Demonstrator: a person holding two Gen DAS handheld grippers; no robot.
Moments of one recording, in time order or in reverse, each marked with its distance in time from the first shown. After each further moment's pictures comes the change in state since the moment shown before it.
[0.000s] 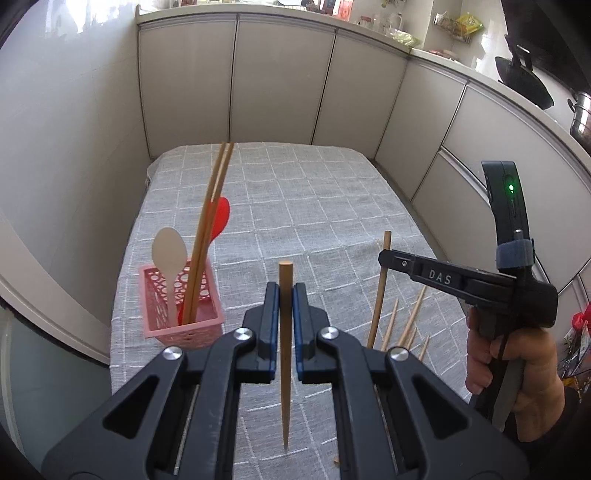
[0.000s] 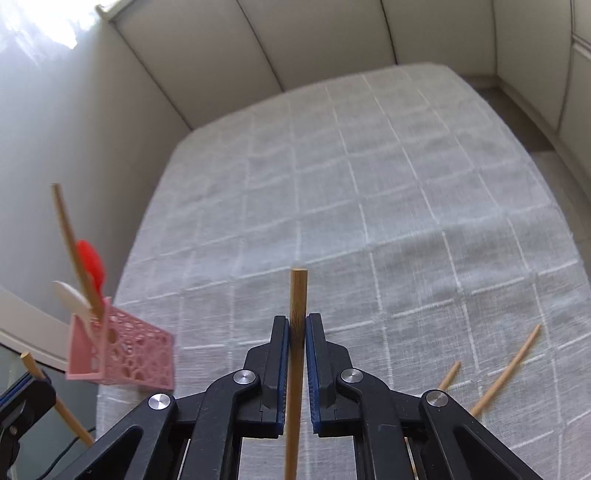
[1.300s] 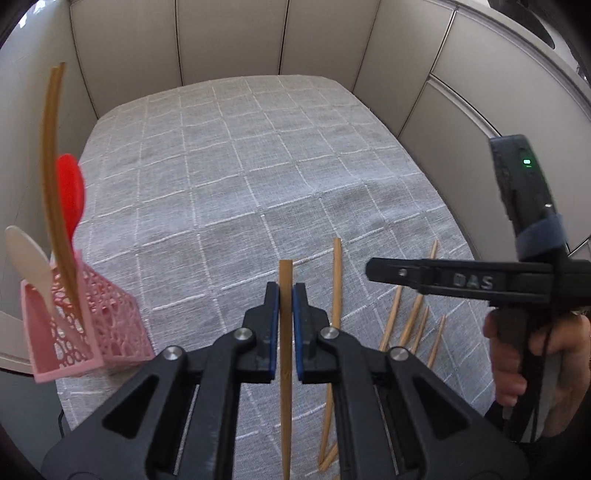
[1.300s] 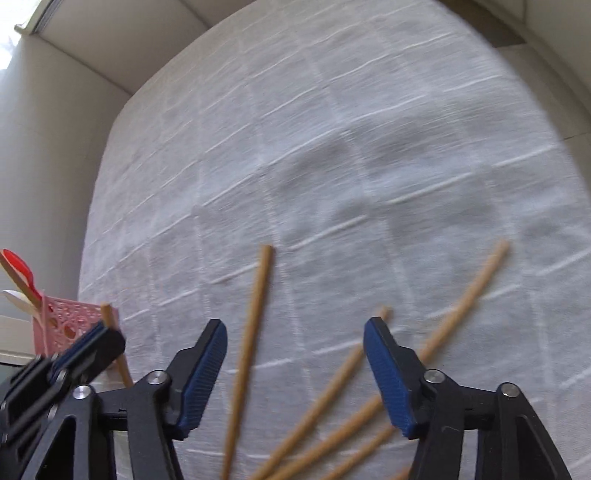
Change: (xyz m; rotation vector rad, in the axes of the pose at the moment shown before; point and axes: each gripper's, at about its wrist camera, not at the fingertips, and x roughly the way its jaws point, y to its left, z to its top) left arm 0.125 -0.049 -0.002 0.116 0.233 -0.054; right arm 0.069 -0.082 -0.013 0.233 0.278 0.036
